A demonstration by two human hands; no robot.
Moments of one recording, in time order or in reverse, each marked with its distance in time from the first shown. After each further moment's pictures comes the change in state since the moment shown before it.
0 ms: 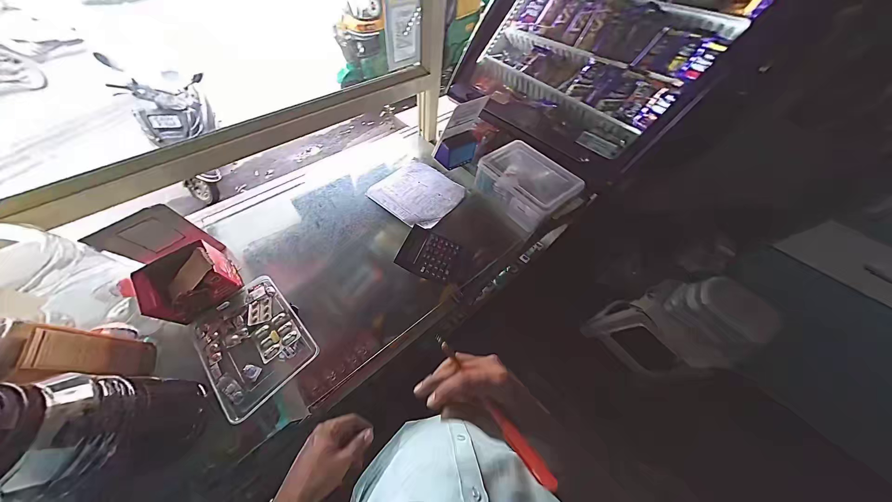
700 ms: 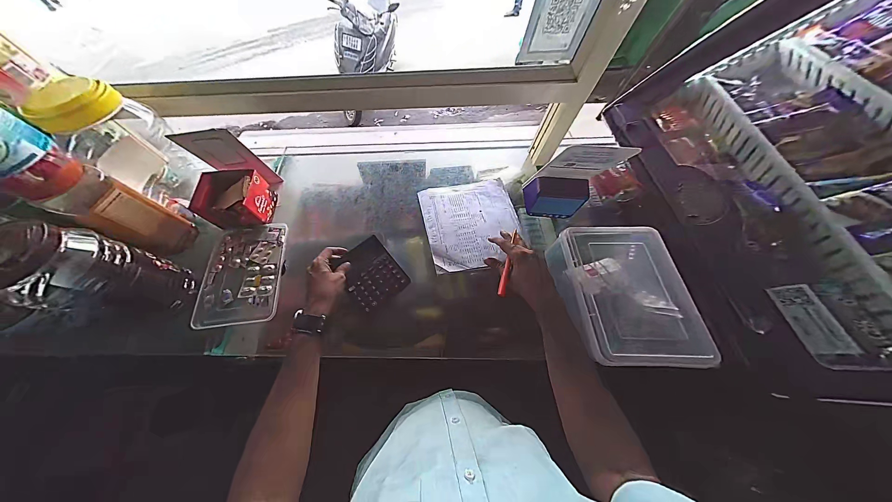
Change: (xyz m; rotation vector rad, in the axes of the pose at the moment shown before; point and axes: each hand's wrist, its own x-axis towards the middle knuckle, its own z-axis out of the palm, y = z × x) left_hand 0.248 0.110 -0.075 -0.129 1.124 -0.370; right_hand 0.161 0.293 -0.312 -0.877 -0.329 0.427
